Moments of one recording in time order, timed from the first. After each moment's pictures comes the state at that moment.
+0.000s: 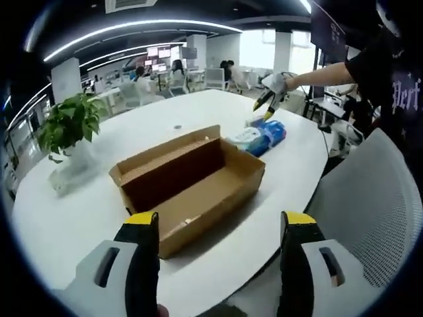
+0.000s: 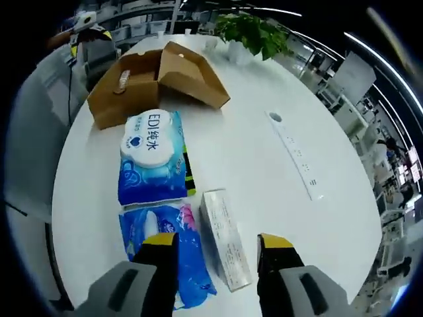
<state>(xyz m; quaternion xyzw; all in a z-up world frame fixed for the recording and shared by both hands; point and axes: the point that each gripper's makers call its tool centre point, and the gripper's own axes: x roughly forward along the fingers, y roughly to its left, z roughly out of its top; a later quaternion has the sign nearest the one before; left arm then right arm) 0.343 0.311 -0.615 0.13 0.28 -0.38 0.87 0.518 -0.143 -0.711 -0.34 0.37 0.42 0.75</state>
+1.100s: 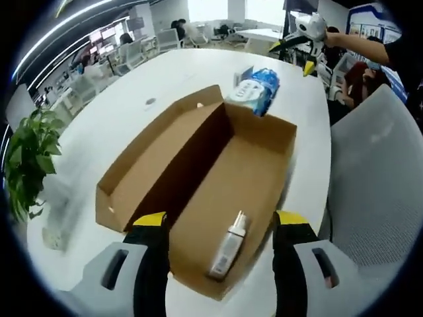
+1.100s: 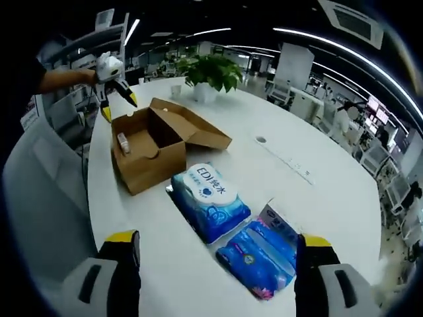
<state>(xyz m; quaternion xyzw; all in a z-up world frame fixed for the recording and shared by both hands) 0.432 0.299 -0.675 0.27 0.38 -0.47 0.75 0.398 -0.081 -0.658 -0.18 0.33 0.32 0.87</state>
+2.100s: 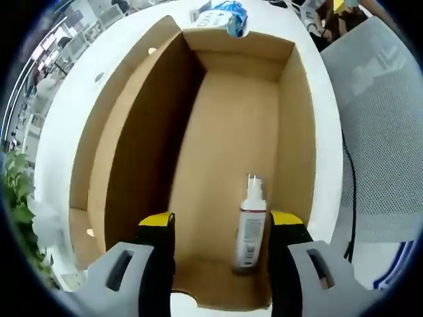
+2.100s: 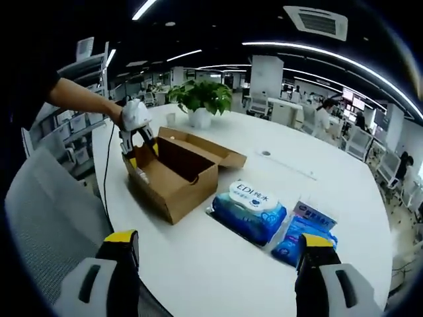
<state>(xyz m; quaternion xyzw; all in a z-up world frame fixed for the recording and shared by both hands) 0.431 0.312 -0.755 0.42 0.44 -0.51 0.60 0.327 -0.011 -0.645 -0.10 0.29 0.27 0.91</state>
